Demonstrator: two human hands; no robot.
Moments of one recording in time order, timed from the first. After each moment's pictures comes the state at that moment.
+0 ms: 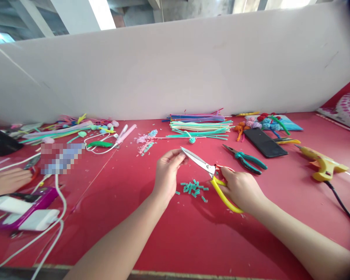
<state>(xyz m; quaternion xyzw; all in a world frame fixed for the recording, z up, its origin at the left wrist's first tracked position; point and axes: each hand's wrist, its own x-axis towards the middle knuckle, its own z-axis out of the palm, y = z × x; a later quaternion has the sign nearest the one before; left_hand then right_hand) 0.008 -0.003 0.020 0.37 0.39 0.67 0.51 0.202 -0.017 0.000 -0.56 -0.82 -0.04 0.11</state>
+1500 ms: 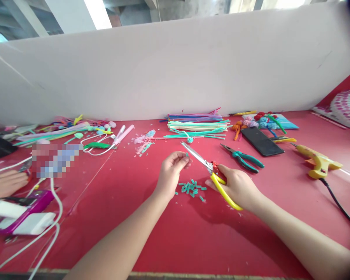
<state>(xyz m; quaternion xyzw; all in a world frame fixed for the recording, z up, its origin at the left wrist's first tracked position) 0.013 -0.003 0.016 0.44 0.43 0.59 0.52 0.200 -0.017 0.006 -0.57 -0.80 0.11 0.18</state>
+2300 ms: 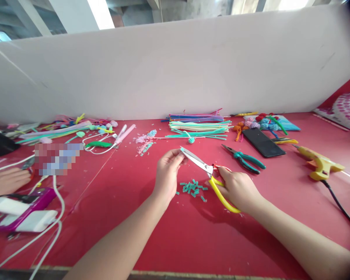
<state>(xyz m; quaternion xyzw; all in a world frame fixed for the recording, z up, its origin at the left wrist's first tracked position) 0.011 -0.006 0.022 0.38 0.38 0.66 0.52 0.198 -0.018 -0.001 -0.55 -0.83 0.00 0.12</state>
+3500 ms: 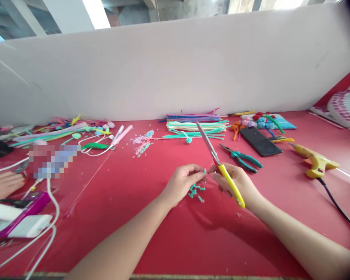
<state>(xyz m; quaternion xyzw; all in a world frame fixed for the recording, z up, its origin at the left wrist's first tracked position) 0.027 -0.017 0.016 0.55 0.42 0.40 0.60 0.192 -0.018 0.014 -0.54 -0.64 0.45 0.31</state>
